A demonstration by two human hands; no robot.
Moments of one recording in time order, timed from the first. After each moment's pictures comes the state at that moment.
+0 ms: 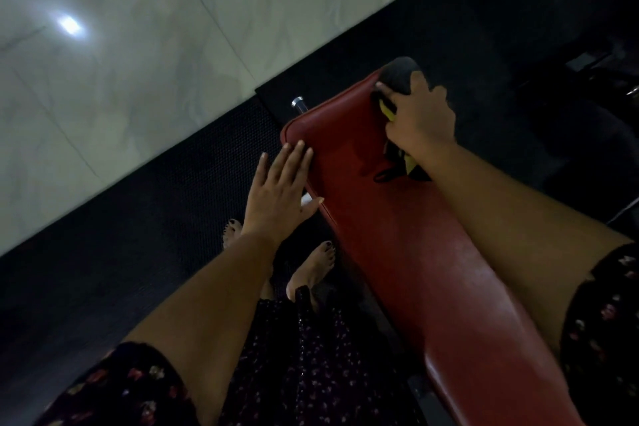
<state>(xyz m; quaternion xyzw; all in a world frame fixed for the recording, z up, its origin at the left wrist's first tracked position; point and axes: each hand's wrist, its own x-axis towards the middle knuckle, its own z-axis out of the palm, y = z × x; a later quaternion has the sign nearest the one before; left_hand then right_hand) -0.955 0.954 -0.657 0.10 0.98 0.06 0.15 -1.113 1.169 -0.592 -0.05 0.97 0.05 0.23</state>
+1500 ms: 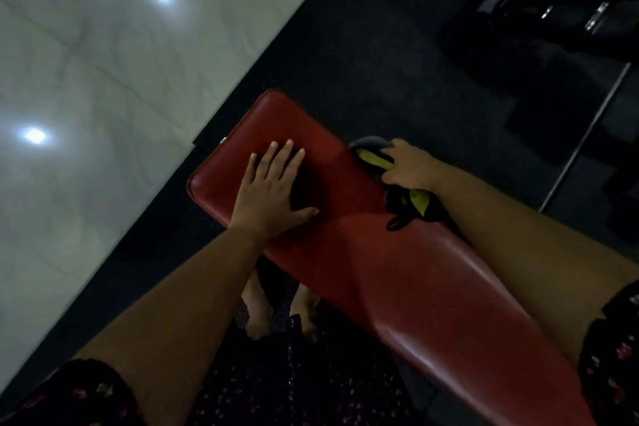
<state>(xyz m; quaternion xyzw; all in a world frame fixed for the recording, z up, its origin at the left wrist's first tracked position) -1.035 1.062 -0.630 0.24 0.94 0.07 0.23 -1.051 1.333 -0.599 0.09 0.87 -0.14 0.47</state>
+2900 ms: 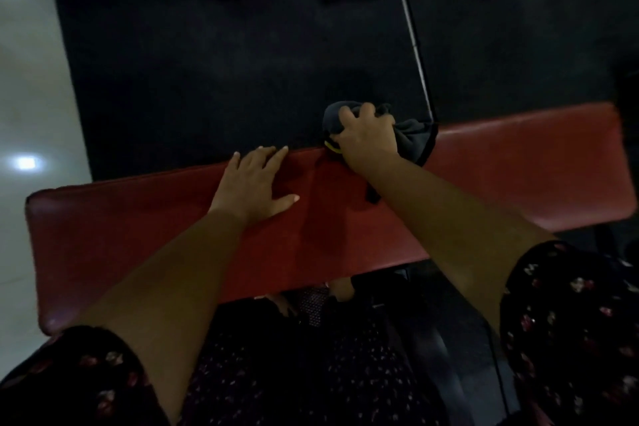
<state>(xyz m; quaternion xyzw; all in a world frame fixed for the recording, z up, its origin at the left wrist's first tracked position) -0.945 1.281 -0.630 0.60 0.75 -0.07 0.26 -0.793 1.441 -0.608 0.31 0.90 0.08 0.30</state>
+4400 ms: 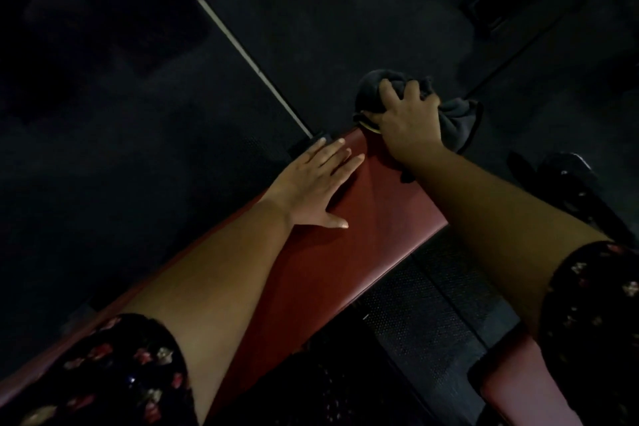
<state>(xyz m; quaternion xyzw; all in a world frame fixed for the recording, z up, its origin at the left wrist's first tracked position) -0.635 1.597 -0.631 0.90 0.39 -0.13 0.15 -0.450 1.674 -0.603 0.55 0.78 0.09 0.30</state>
